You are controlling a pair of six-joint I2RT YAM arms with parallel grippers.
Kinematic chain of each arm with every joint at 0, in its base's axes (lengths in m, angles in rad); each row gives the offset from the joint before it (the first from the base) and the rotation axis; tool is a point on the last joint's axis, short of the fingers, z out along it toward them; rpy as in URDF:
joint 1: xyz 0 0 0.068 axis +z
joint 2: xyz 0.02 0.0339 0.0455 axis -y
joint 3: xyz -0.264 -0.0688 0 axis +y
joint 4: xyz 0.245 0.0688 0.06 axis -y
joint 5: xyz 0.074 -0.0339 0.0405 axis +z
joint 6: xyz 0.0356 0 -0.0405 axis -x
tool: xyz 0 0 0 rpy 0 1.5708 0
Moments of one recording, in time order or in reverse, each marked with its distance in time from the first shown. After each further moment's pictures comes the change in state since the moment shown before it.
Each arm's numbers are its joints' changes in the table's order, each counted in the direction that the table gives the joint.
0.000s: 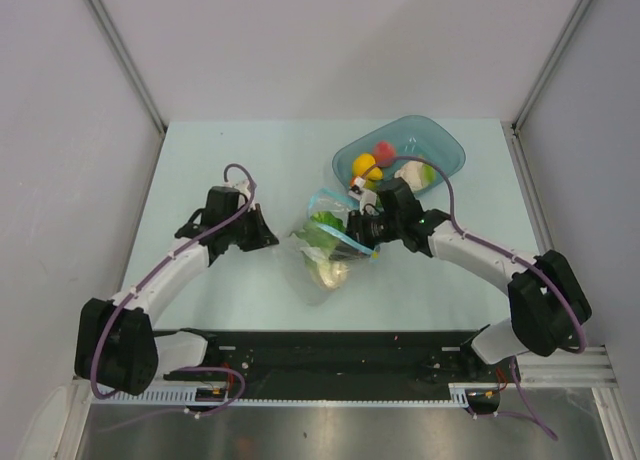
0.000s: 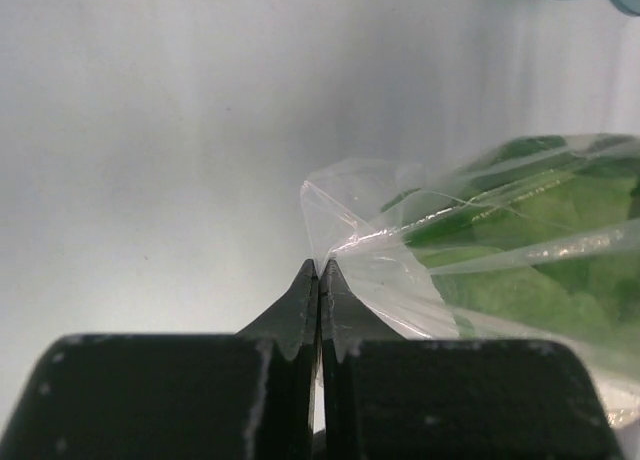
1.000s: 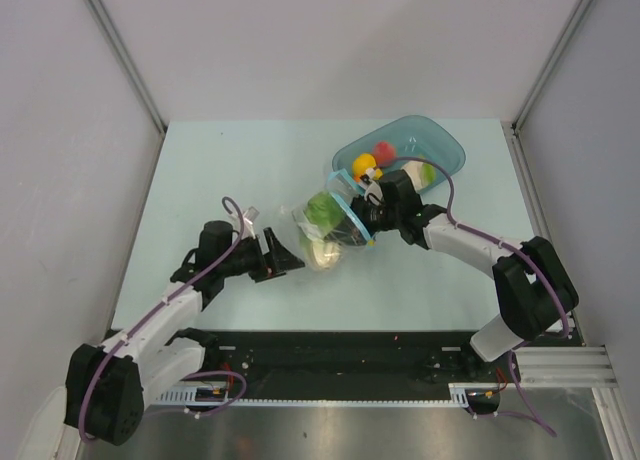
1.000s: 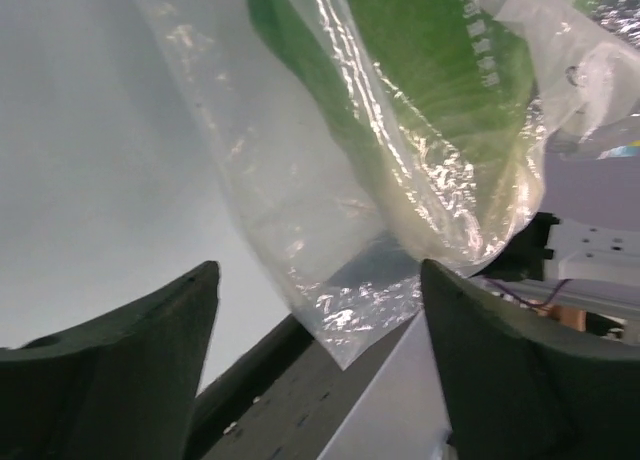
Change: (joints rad) left arm -0.044 0.265 0.342 0.274 -0.319 0.262; right arm -0.031 -0.096 -0.019 0.165 -0.030 -0.349
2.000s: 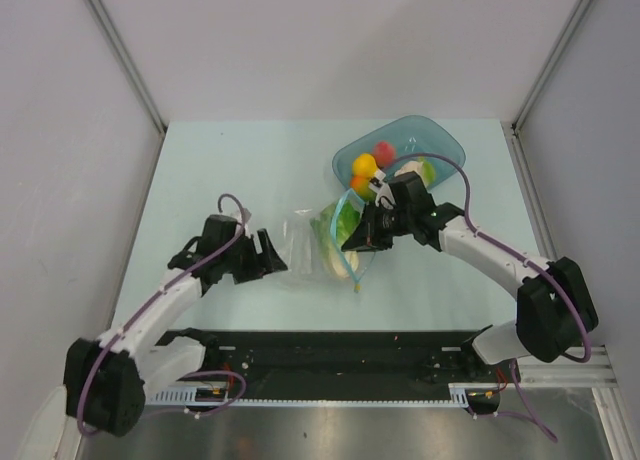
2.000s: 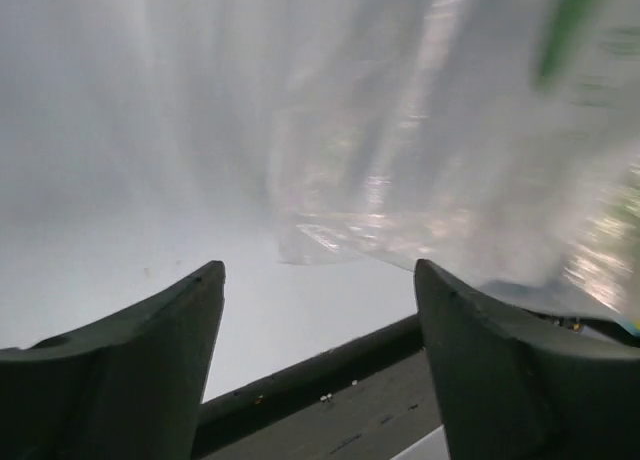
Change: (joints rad) left arm -0.005 -0.130 -0.117 -0.344 0.331 -0.140; right arm -0.016 0.135 -0.010 -0.293 -0.100 0.242
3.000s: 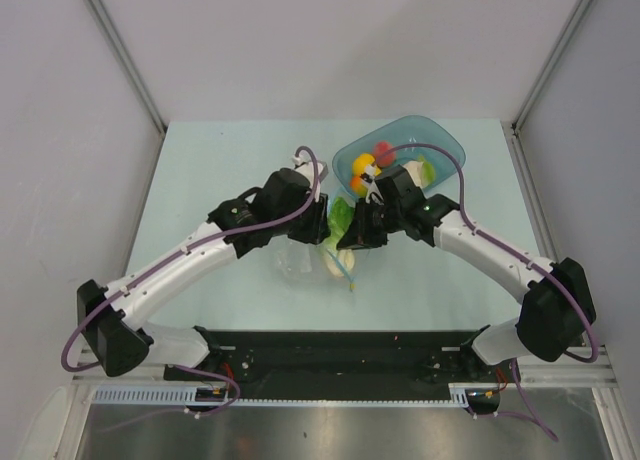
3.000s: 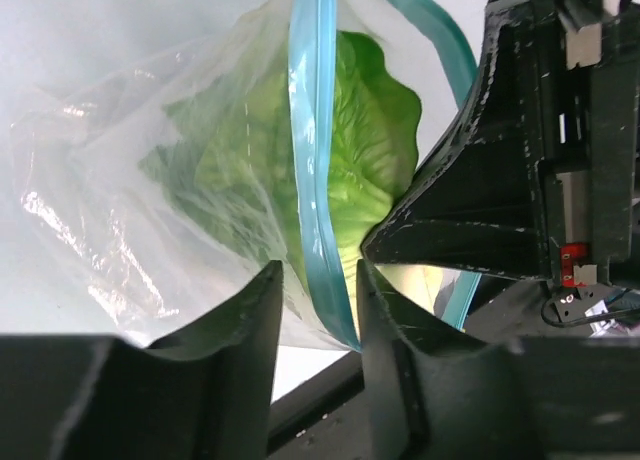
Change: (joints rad) left arm -0.497 -0.236 -0.716 -0.222 0.328 -0.179; right arm 0.094 -0.010 -0.152 -0.177 -0.165 0.015
